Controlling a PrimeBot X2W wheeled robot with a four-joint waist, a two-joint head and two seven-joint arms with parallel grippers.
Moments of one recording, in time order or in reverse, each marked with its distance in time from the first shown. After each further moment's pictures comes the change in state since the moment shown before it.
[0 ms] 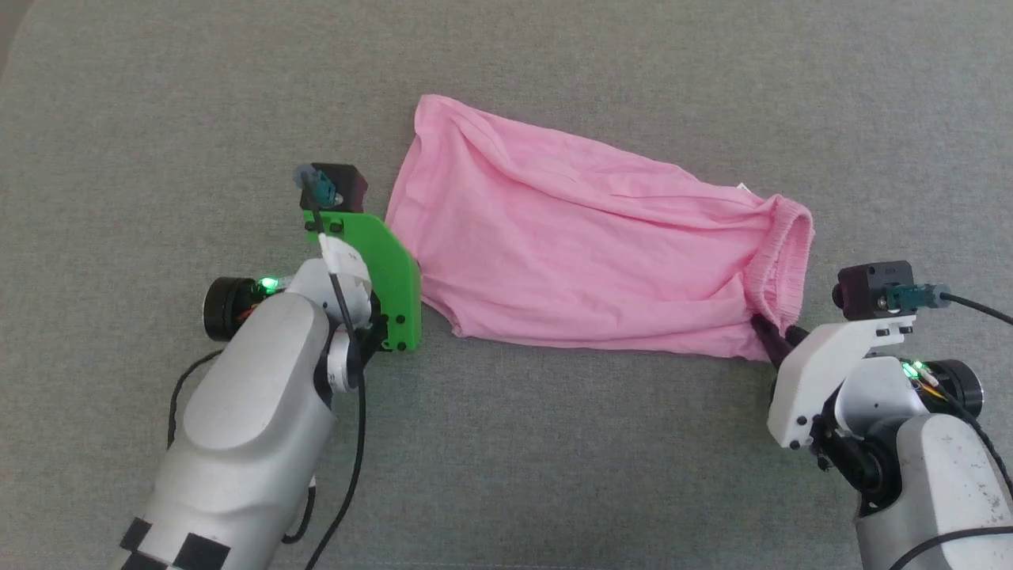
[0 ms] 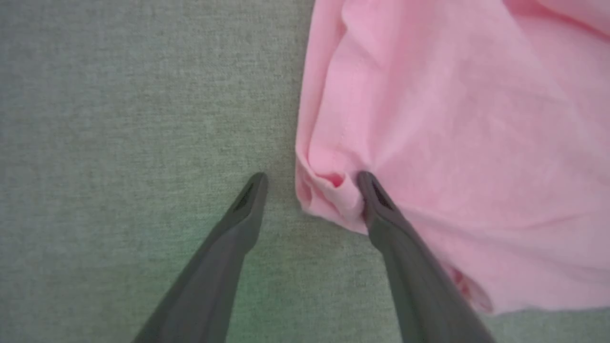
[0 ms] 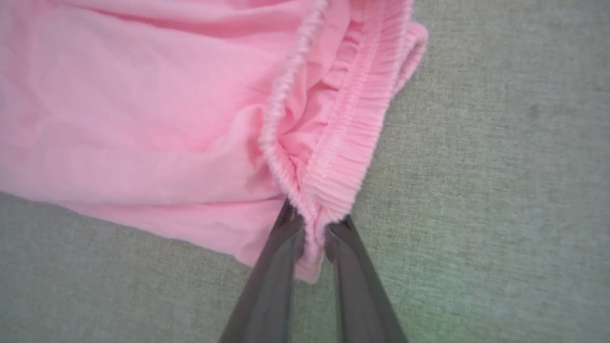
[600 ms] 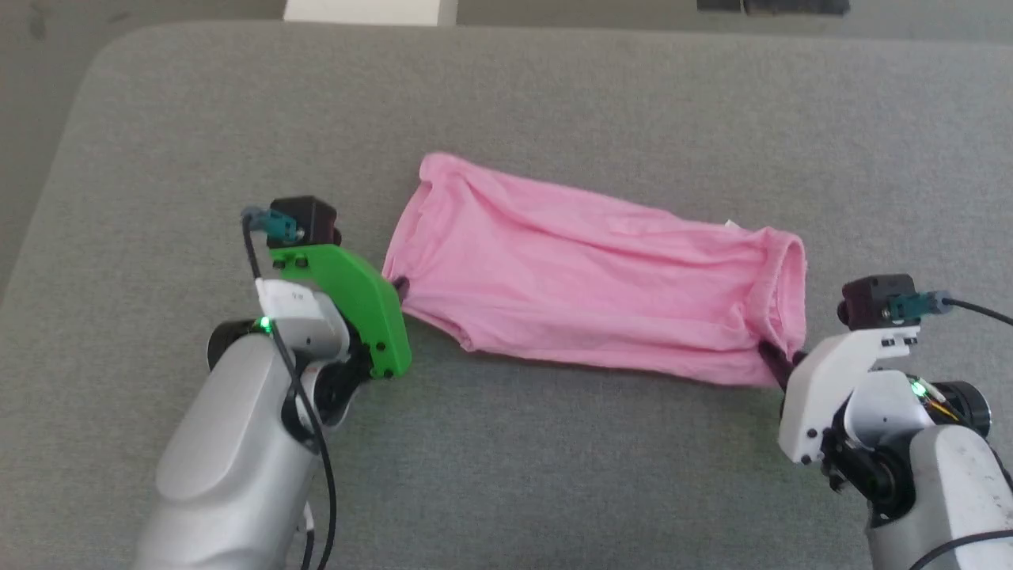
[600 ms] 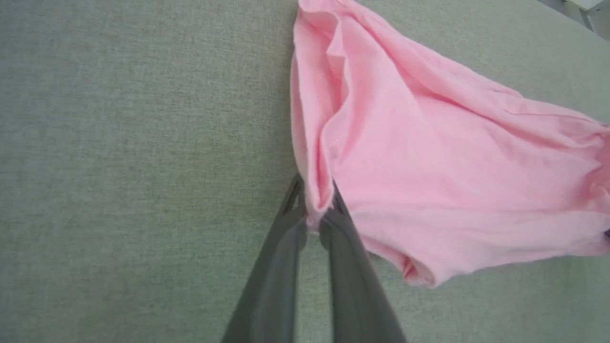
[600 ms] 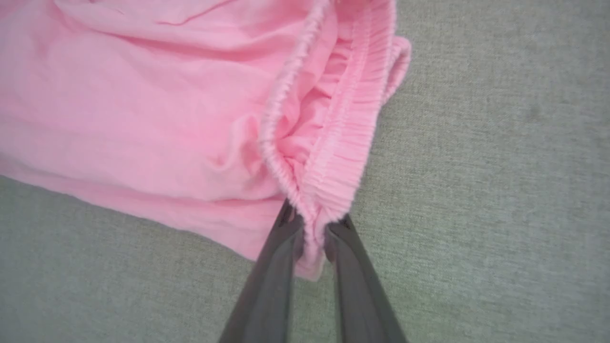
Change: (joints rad) left arm 0.120 -0.004 0.113 -0.097 -0.156 -0.062 -0.088; right arm 0.018 -0.011 -0.014 -0.002 0.034 -0.001 0.077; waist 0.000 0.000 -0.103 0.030
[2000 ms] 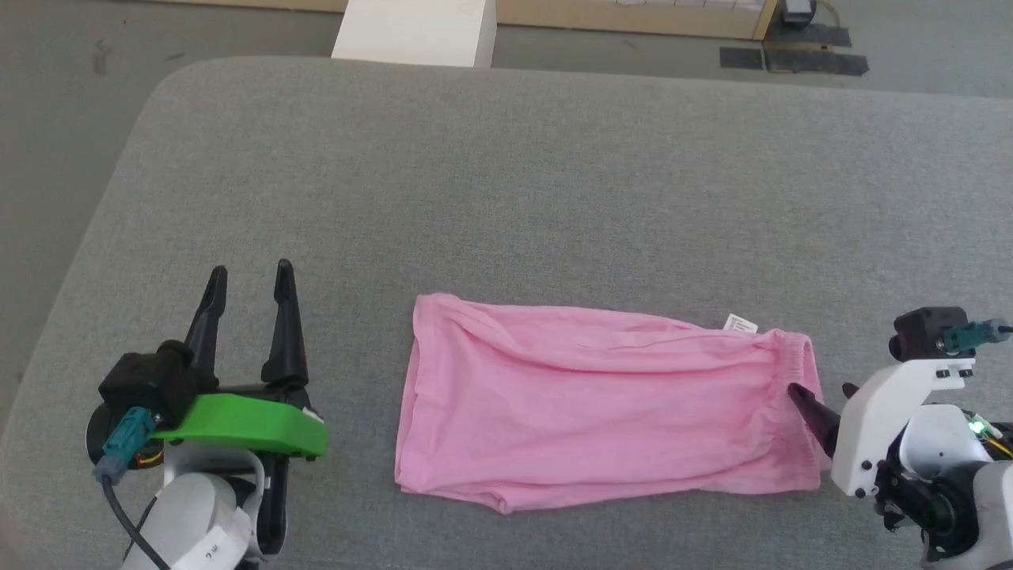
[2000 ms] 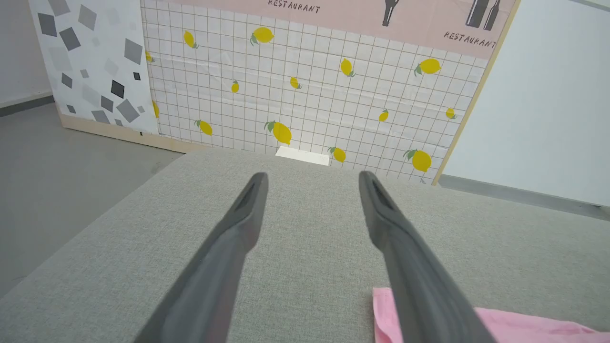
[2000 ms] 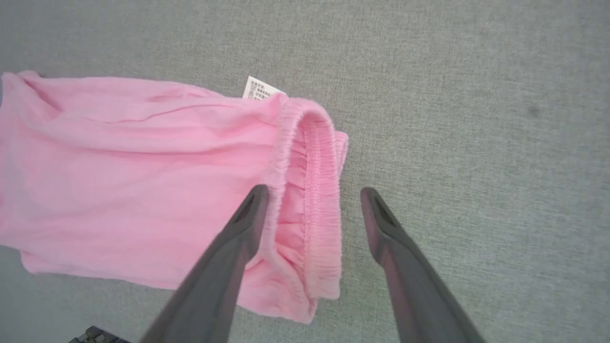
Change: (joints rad) left arm 0.377 0.058 0.166 -0.299 0.189 -0.003 -0.795; right arm 0.107 -0.092 -0.031 -0.112 0.095 0.000 0.129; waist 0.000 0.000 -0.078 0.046
